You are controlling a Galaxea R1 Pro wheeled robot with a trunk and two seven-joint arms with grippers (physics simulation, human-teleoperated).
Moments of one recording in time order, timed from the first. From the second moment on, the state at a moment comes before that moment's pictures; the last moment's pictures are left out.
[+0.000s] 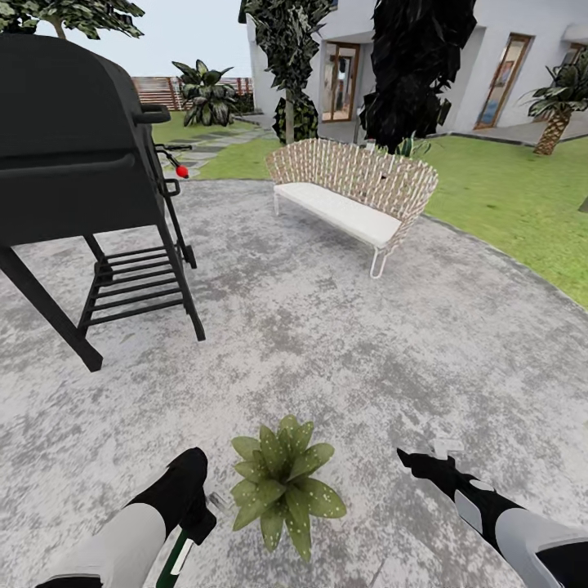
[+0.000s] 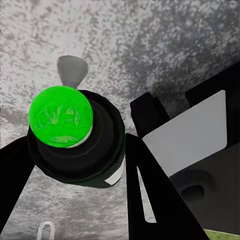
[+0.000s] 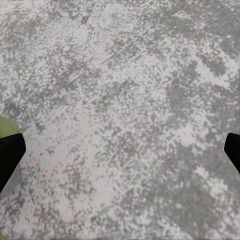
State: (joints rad) left arm -0.69 -0.06 0.03 -0.46 -1.05 0.89 -0.80; right arm -0.78 -0.21 0.22 -0.02 -0.39 -0.24 0.32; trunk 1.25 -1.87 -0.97
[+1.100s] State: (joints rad) left arm -0.69 -0.01 0.03 -0.32 -1.05 0.89 -0.79; right arm -0.78 -0.21 0.22 -0.02 -0.39 -0.24 0.32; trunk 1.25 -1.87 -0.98
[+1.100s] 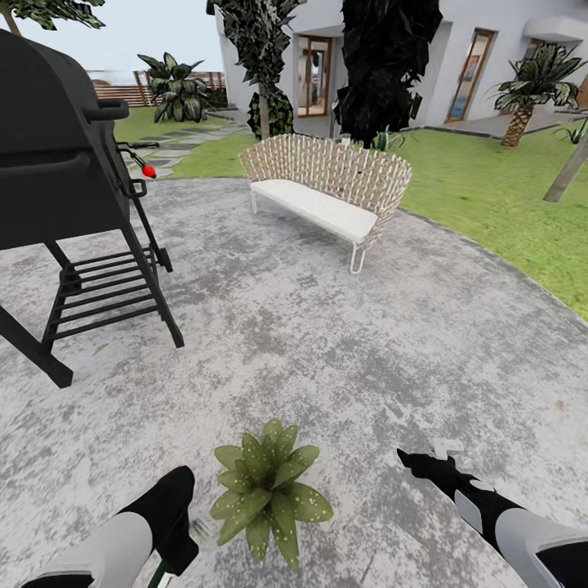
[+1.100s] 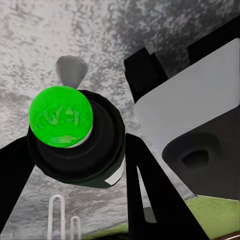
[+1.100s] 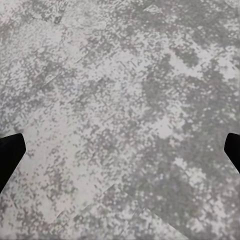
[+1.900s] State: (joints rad) left arm -0.69 -0.01 0.03 -0.39 -1.05 0.89 -0.79; right arm -0.78 -0.21 0.22 -0.02 -0.39 -0.24 0.32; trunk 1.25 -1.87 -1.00
